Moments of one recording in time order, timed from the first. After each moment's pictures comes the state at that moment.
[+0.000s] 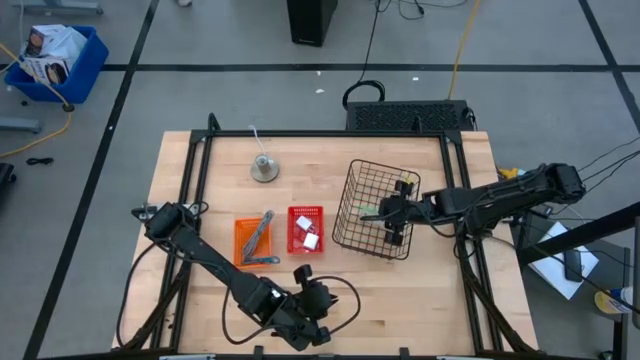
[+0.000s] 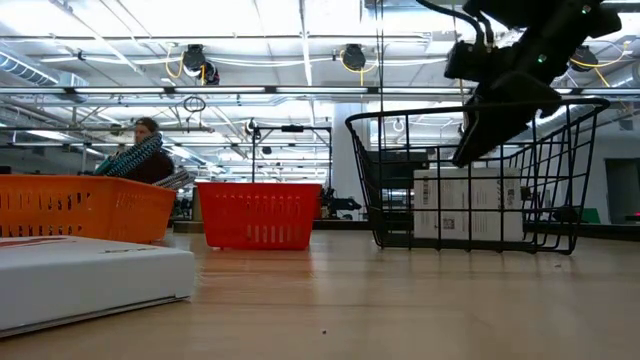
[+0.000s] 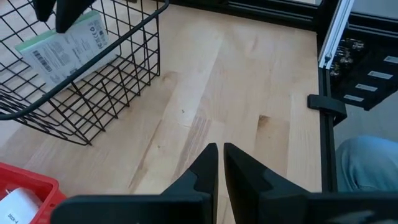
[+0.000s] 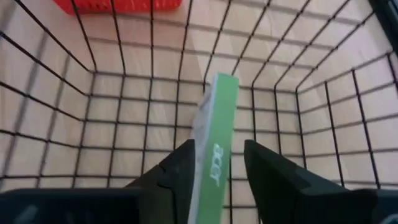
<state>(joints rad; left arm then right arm) -0.63 2.01 1.66 -0.47 -0.63 -0.68 0.10 1.18 0.67 -0.46 0.33 0.17</state>
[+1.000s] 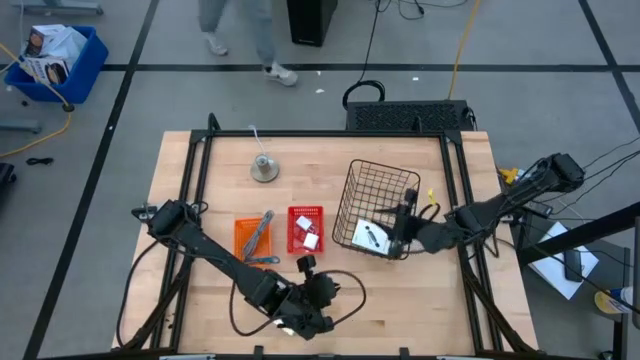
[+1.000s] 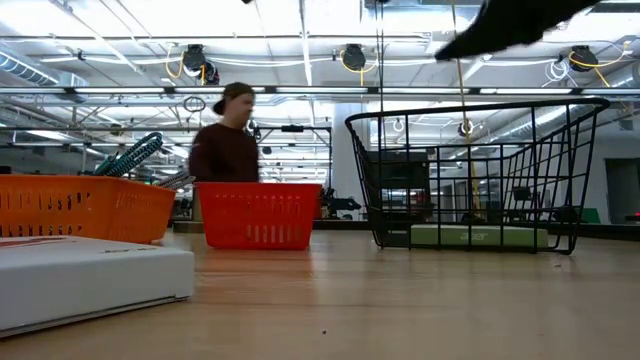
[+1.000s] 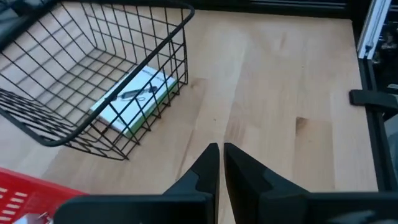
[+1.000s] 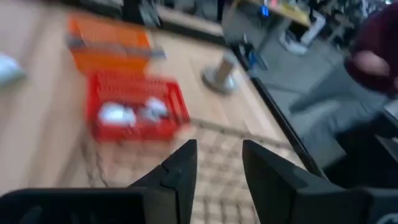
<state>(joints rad) -0.59 2.01 1.66 -0.50 -0.67 -0.57 0.44 1.07 0.66 -0.14 0.80 0.02</state>
